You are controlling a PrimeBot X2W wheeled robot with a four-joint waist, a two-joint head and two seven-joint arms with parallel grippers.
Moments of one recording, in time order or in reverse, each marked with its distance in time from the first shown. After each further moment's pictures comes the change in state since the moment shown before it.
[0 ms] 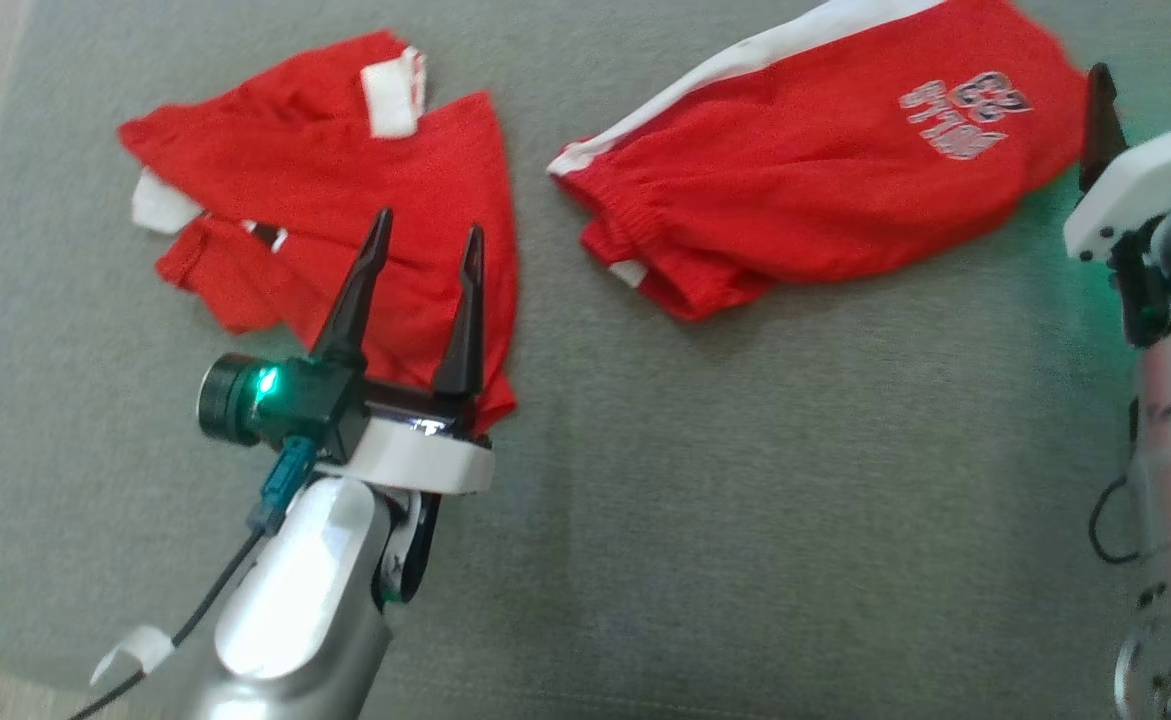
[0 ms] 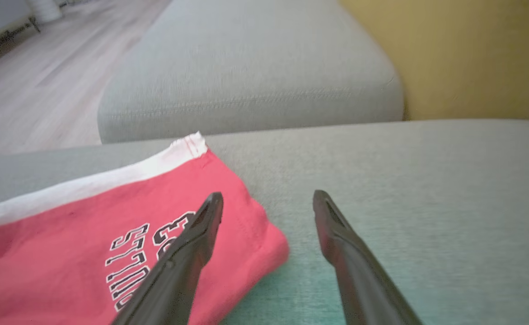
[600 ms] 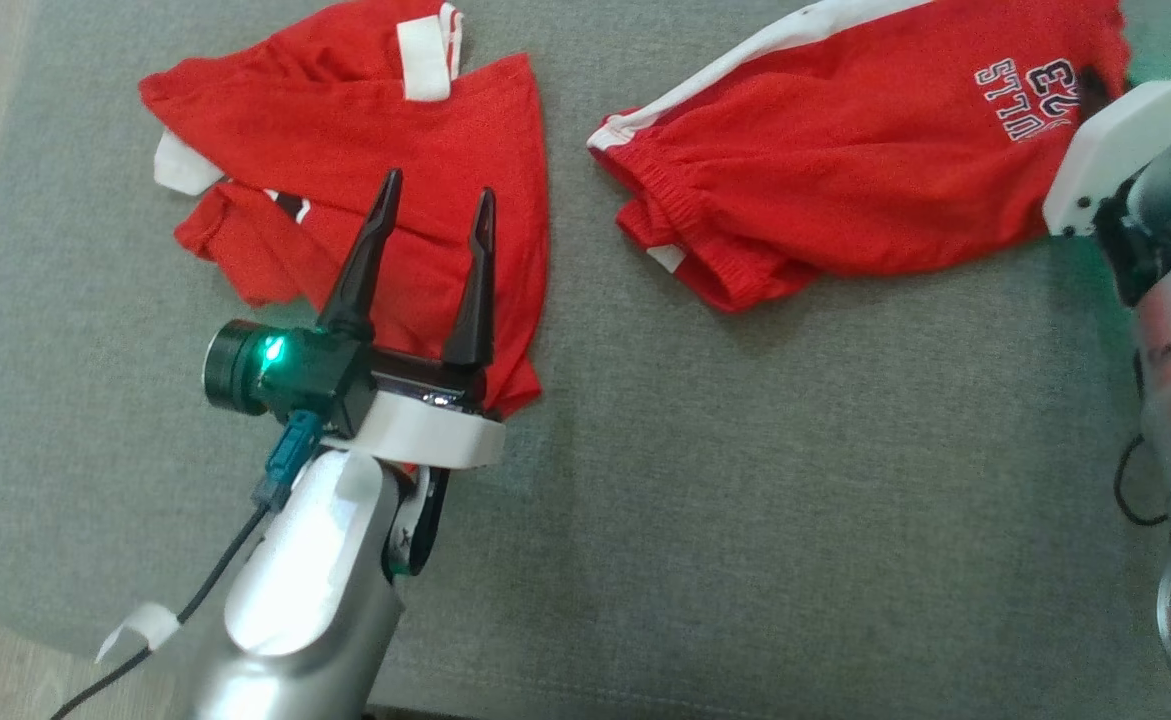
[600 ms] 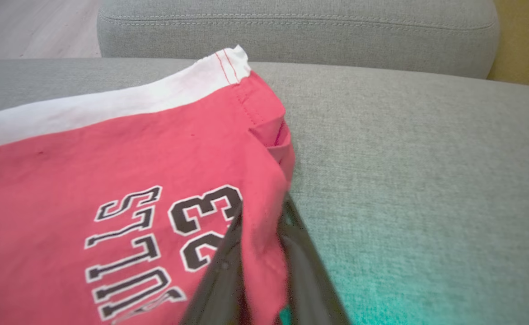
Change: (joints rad) left arm -0.039 -0.037 0.031 0.008 0.037 -0.025 0.000; right arm -0.198 -0.061 0.082 0.338 -0.075 0.000 0.006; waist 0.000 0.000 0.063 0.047
